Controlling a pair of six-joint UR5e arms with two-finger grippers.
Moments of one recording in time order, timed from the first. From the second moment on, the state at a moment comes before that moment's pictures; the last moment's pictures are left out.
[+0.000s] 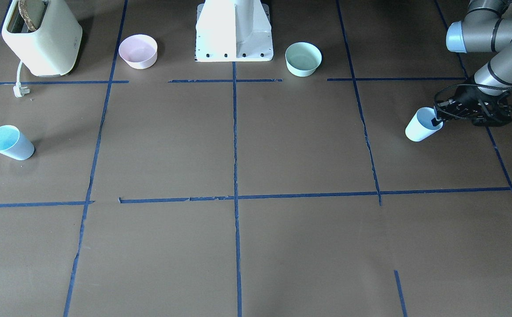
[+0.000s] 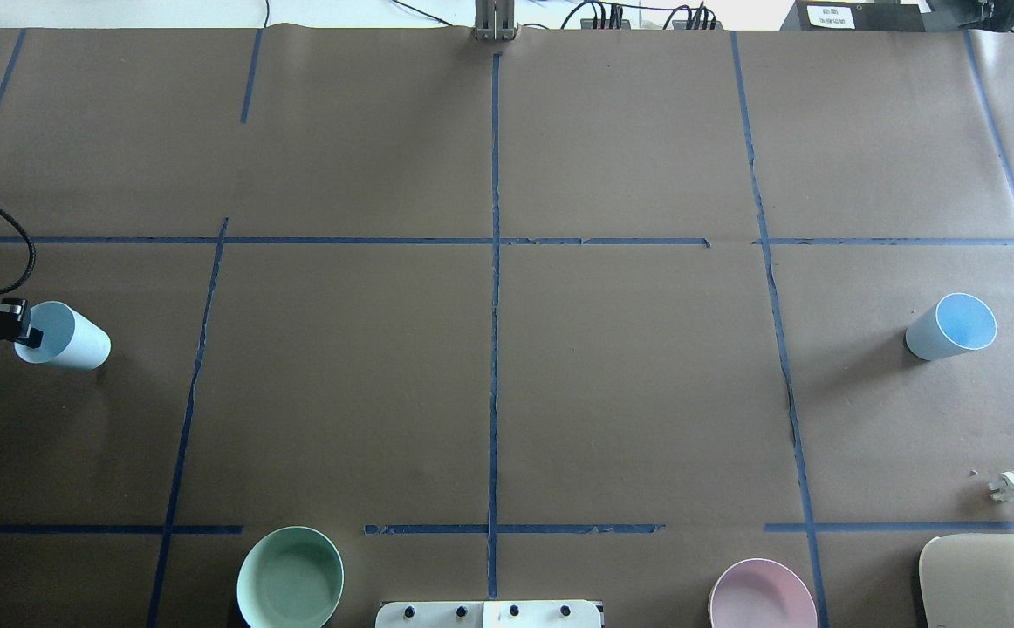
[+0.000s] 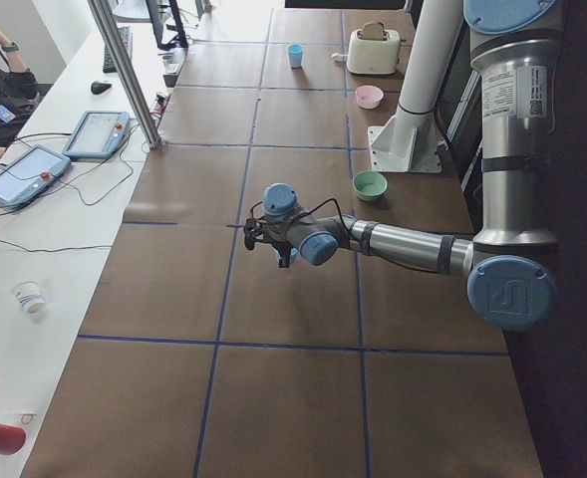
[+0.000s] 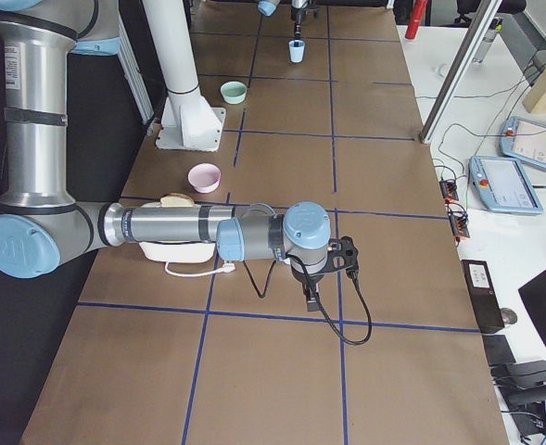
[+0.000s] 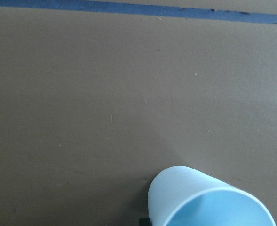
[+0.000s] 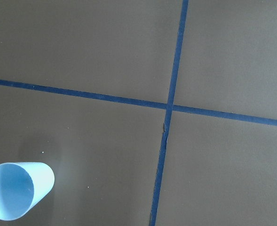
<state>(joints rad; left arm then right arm) -1.00 -1.48 -1.78 -2.08 -2.31 -0.85 1.60 -1.64 1.71 -1.51 2.41 -0.08</state>
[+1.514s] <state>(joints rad) -0.55 -2.35 -1.64 -1.56 -1.97 -1.48 1.60 -1.65 1.71 -1.51 2.42 -0.07</state>
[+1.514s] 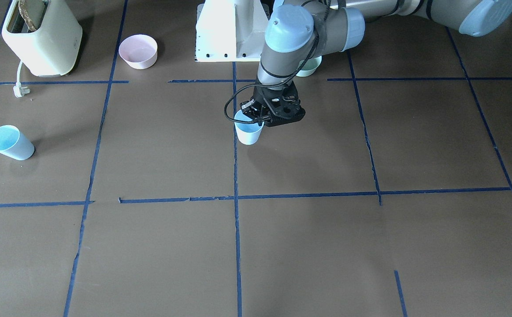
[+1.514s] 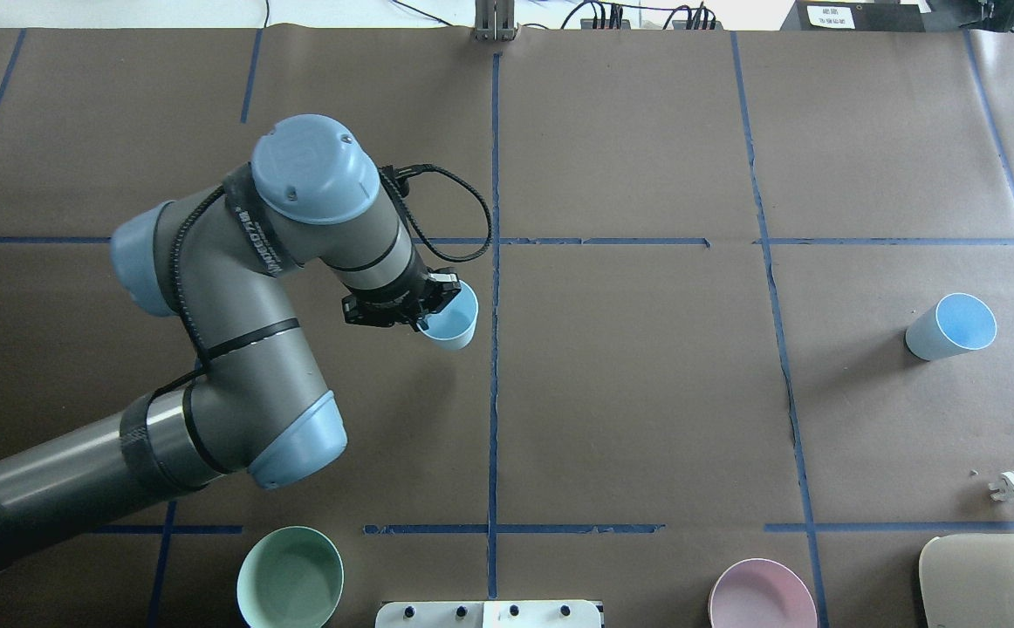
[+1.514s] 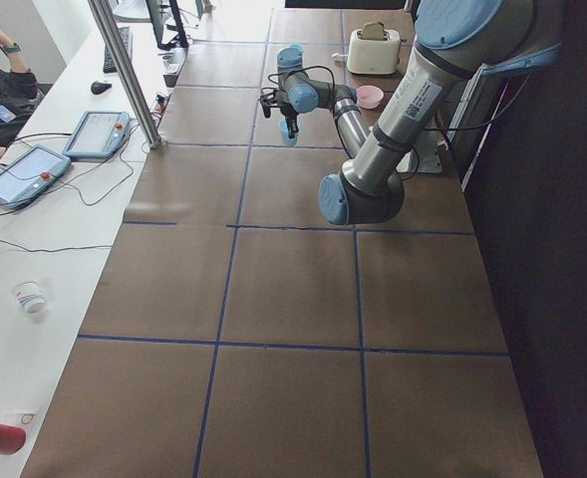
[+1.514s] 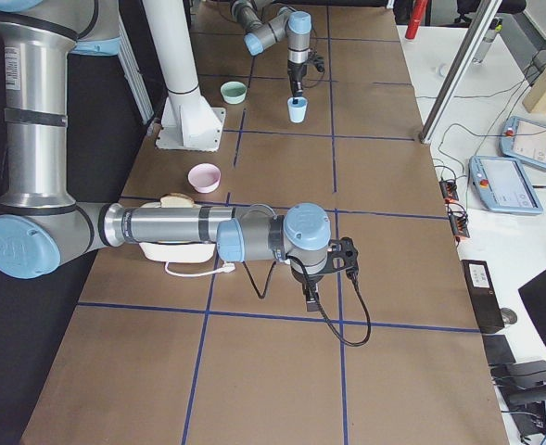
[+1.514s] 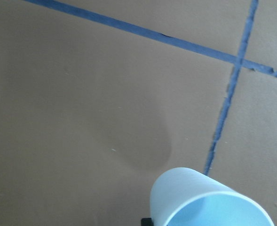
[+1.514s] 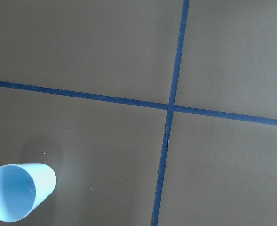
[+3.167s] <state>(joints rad) -0.52 -2.37 -1.57 -1.64 -1.96 -1.49 1.60 -1.64 1.71 -1.51 2.42 -0.07</state>
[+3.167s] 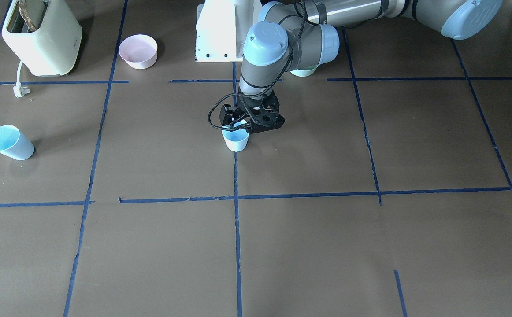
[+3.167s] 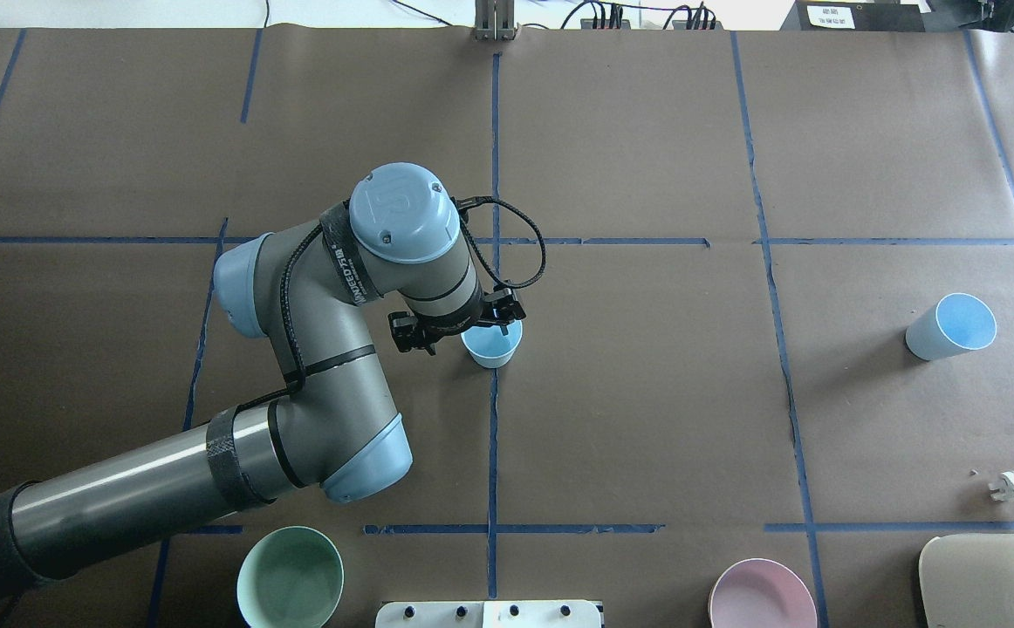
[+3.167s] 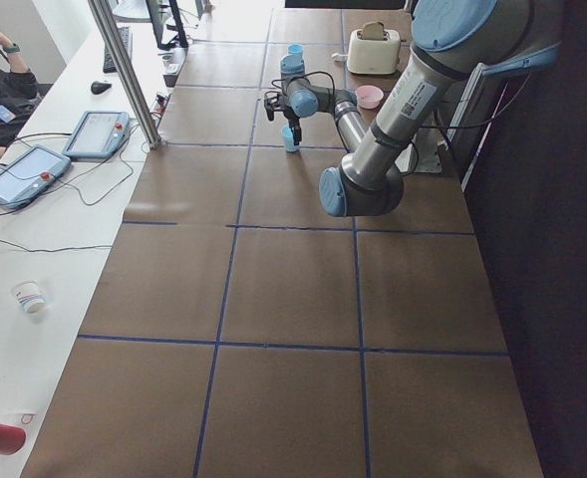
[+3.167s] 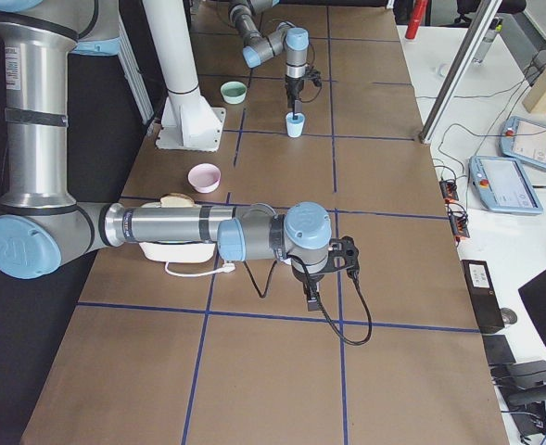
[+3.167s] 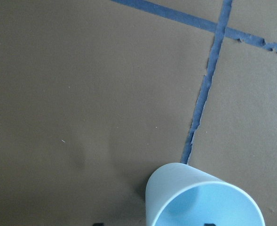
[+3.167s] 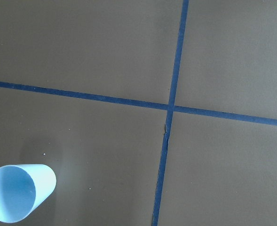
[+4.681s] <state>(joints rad) -0.83 -1.86 -2.21 -1.30 -2.06 -0.97 1.21 -1.71 1.70 -1.02 2.33 0.63</state>
